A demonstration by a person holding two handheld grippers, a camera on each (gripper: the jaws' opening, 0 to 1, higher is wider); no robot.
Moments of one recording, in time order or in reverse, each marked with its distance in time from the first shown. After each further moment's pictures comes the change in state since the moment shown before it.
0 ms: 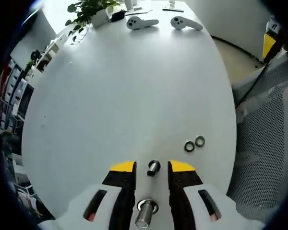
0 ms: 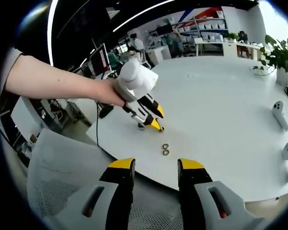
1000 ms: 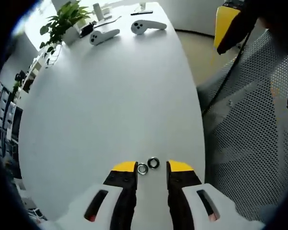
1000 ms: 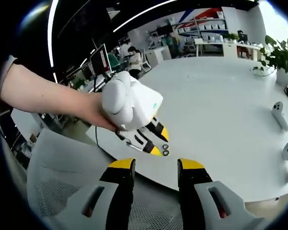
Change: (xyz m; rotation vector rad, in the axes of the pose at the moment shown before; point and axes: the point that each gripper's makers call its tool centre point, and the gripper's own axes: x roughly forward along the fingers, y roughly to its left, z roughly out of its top) left arm 0.024 -0.082 0.024 0.177 0.014 -0.105; right arm -0.001 0.000 0.001 -0.001 -0.006 -0.002
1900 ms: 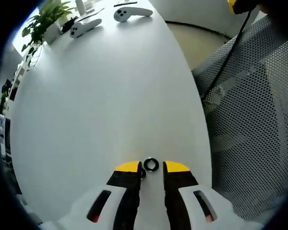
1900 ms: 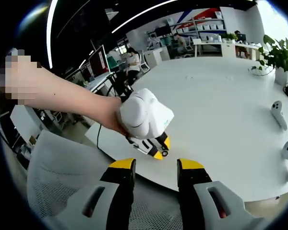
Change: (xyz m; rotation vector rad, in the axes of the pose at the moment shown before) left arm 0.022 -0.003 -0.009 0.111 0.064 -0.093; right arm -0.001 -0.002 0.001 0.012 -0.009 -0.009
